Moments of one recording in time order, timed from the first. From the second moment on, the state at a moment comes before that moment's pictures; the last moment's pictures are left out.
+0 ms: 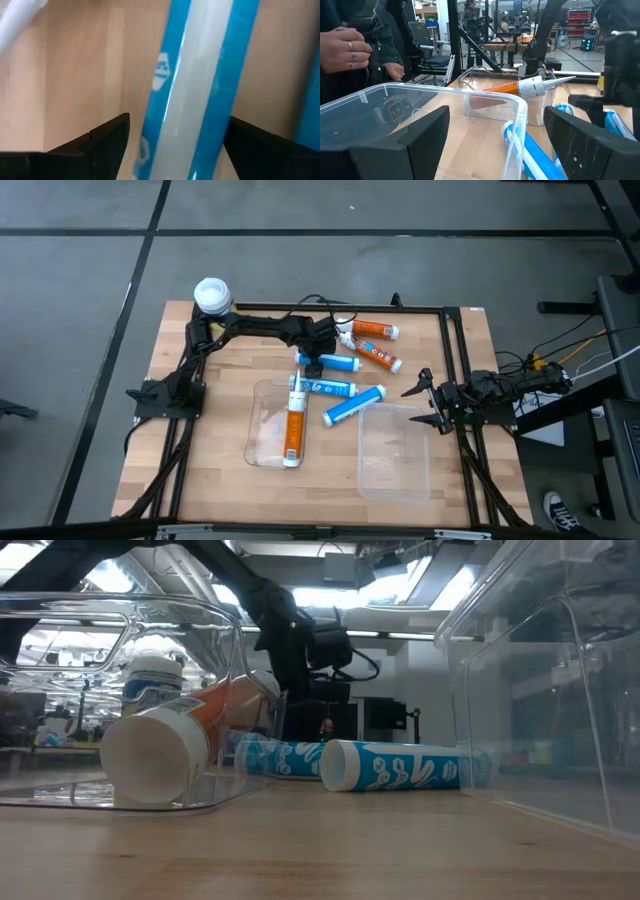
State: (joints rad) left arm 0.38 2.10 1.48 -0.62 0.02 0.28; right arm 0.23 0.00 0.01 0.02 -0.02 0.02
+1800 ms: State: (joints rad) left arm 0.37 2.11 1.48 -0.65 0.05 0.21; right arm 0.23 0.00 0.01 0.02 -0.02 0.02
